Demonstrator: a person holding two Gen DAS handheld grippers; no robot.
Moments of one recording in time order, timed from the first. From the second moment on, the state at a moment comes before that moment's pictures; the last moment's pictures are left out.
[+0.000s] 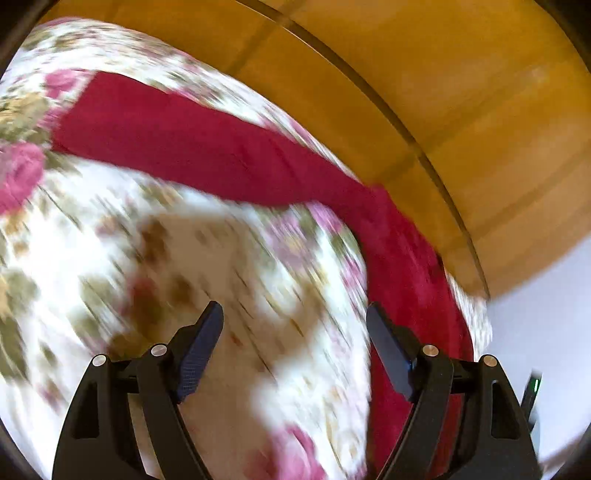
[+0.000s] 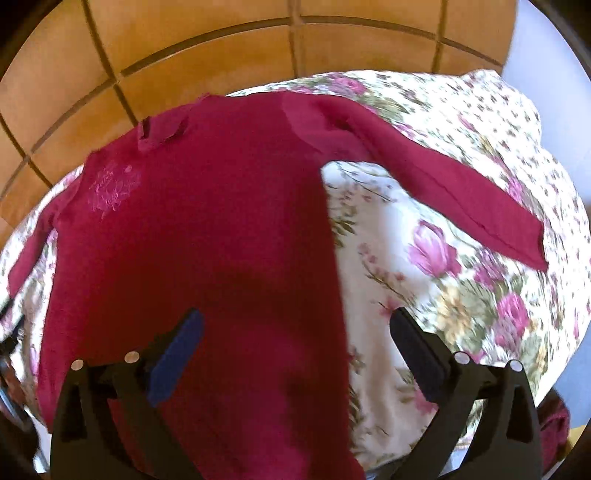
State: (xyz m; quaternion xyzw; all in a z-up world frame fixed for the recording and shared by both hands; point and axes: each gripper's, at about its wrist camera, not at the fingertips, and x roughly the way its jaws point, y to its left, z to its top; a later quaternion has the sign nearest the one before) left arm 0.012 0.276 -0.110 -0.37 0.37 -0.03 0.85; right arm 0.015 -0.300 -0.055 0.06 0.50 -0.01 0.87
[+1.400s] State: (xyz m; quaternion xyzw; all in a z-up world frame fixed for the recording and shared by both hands) left arm 0.119 0.429 -0.063 -0.32 0.32 0.19 0.87; right arm 0.082 -0.260 -0.105 0.12 0.50 -0.07 0.85
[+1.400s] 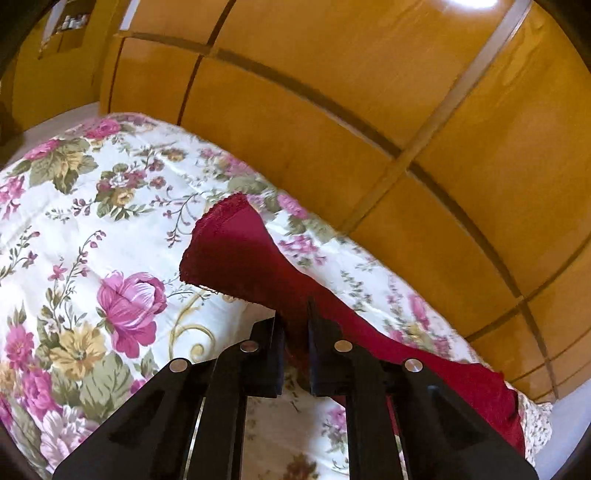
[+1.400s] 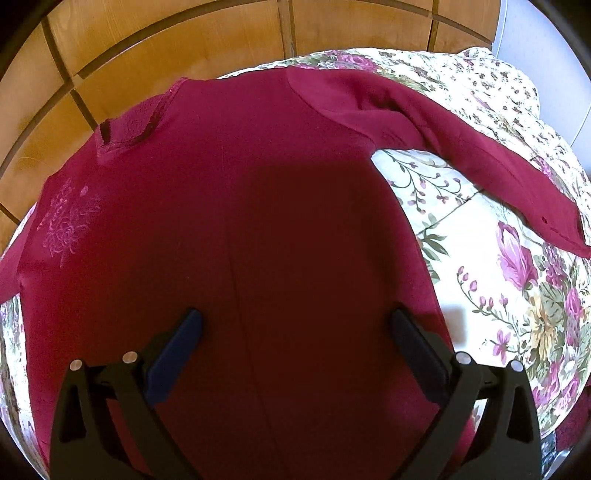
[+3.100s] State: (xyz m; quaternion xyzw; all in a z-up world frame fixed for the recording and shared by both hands) left arm 0.189 -0.068 -0.066 -0.04 0.35 -0.17 0.92; right arm 0.087 -0.261 -0.098 0.12 0.53 -0.05 0.84
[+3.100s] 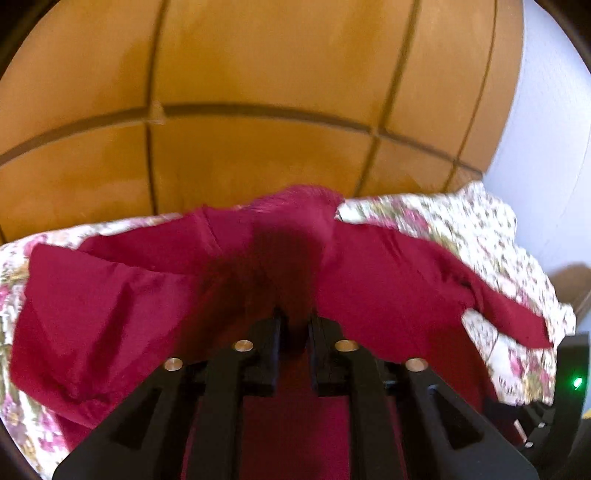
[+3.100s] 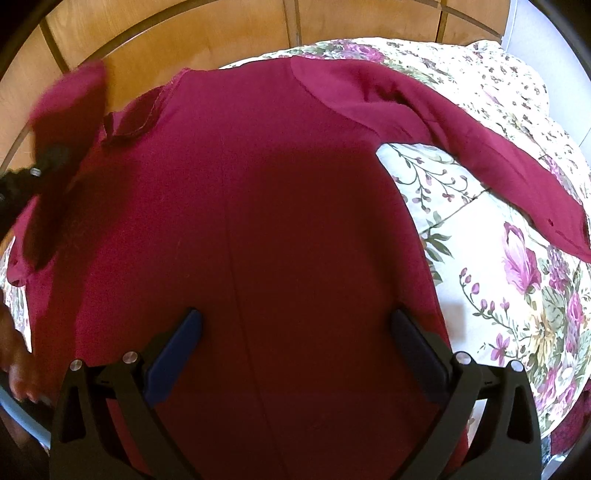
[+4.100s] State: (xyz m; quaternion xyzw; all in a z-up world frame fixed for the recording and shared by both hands) left arm 0.161 0.129 -0.121 -0.22 0.37 0.05 0.90; right arm 0.149 -0.252 -0.081 0.28 0.45 0.07 0.85
